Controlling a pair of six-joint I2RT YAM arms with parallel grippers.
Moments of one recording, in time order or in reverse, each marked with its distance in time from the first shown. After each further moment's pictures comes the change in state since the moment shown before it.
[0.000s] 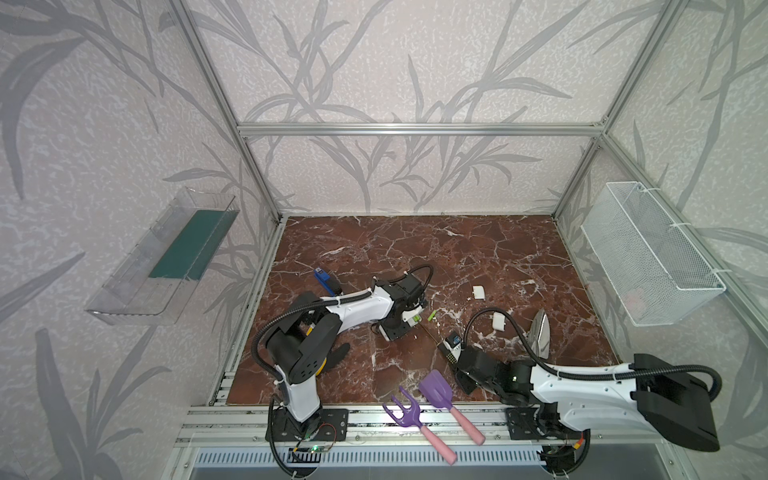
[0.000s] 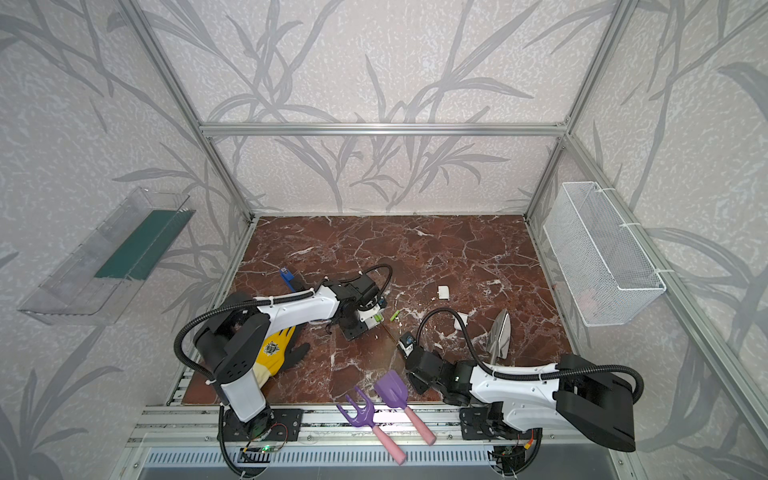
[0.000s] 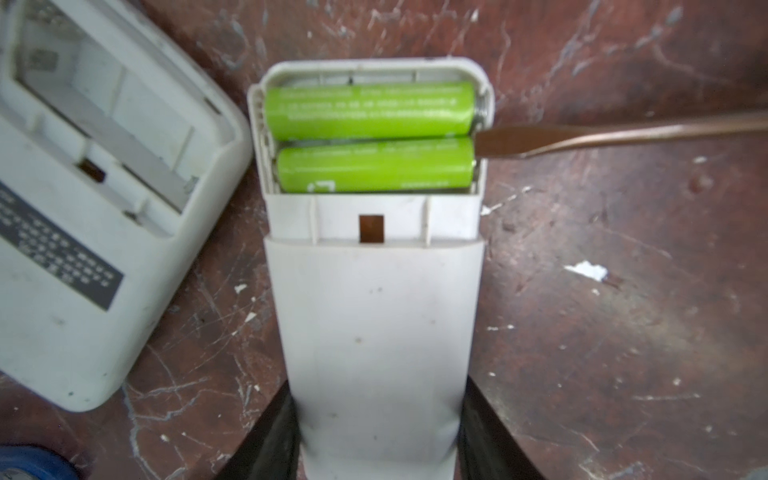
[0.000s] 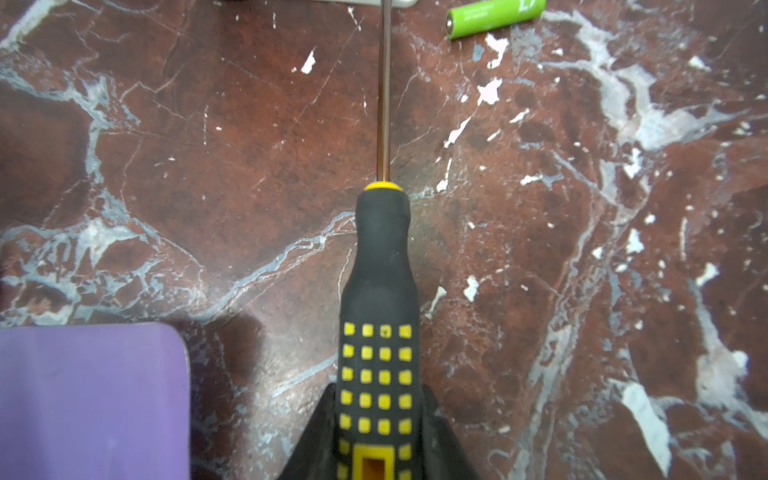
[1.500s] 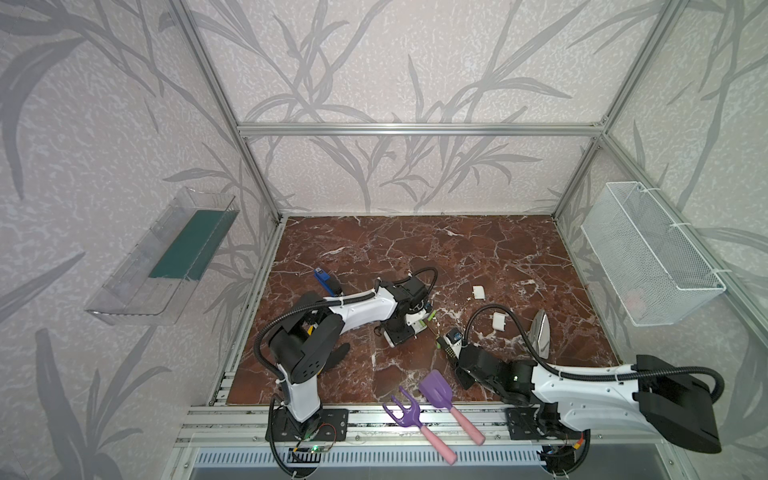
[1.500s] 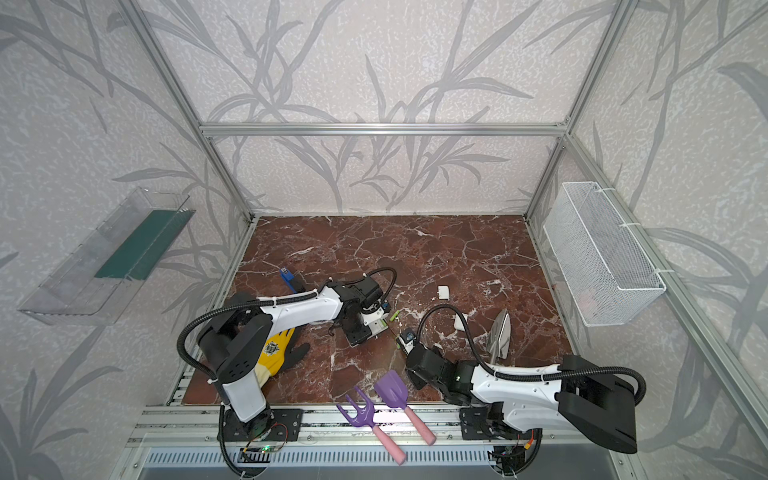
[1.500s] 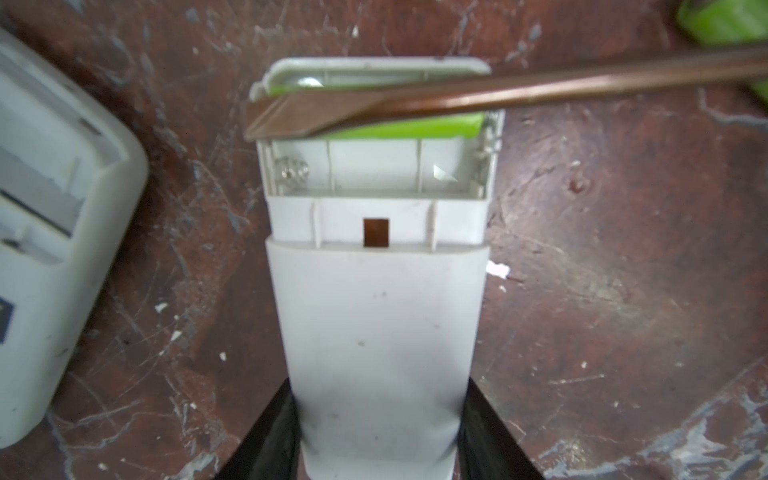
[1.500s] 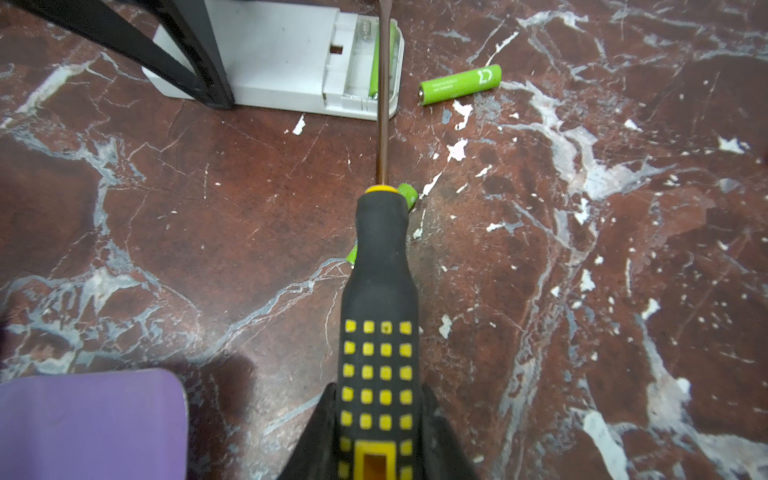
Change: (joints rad) left arm -0.016 0.014 0.020 -0.034 0.051 -0.010; right arm -0.004 -0.016 0.008 0.025 0.044 -0.033
